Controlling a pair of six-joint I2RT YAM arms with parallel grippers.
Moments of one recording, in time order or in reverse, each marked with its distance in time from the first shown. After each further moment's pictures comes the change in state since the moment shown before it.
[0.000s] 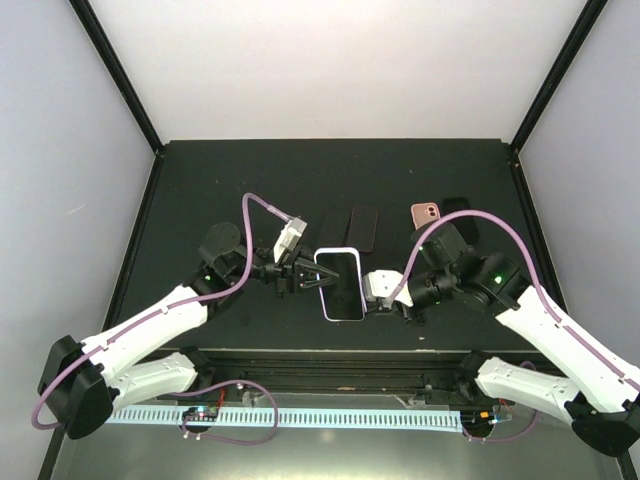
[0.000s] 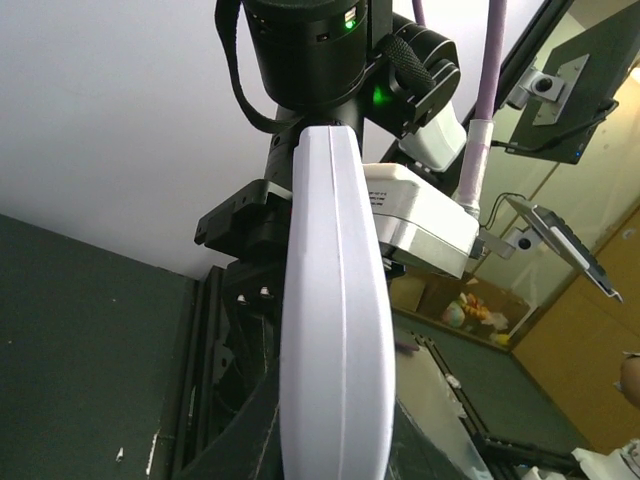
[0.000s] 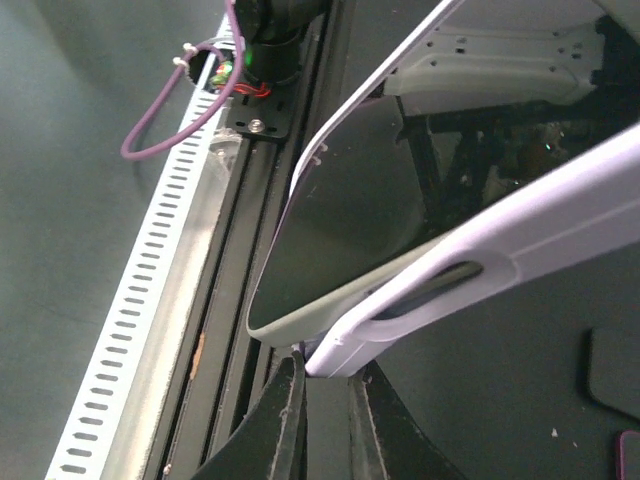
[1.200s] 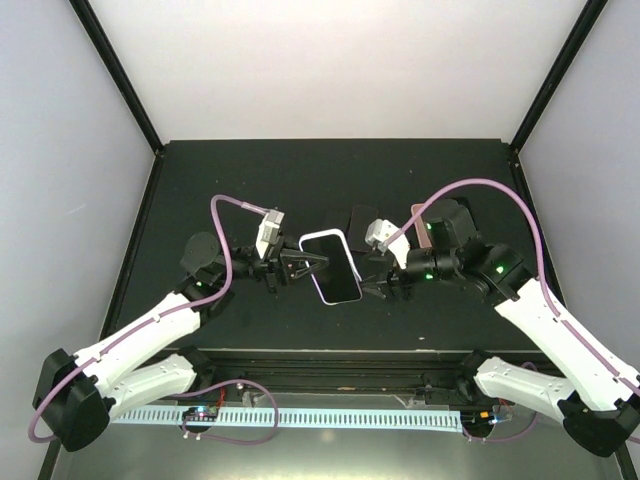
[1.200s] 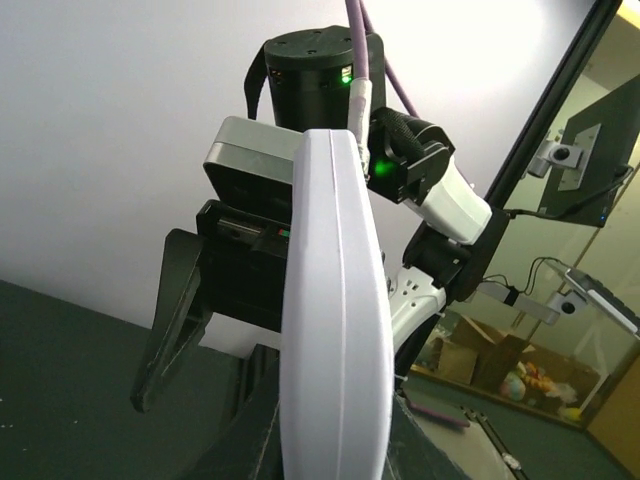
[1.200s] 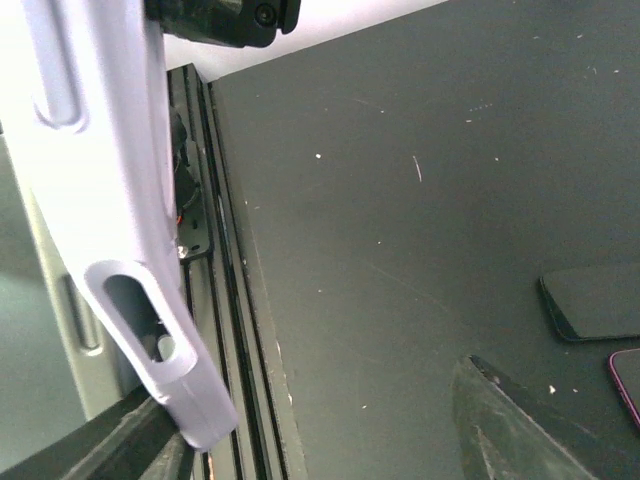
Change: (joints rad) left arm 0.041 -0.071 -0.050 0.138 -0.124 -0.048; right arm -0.082 0.034 0.045 0.207 0.059 0.537
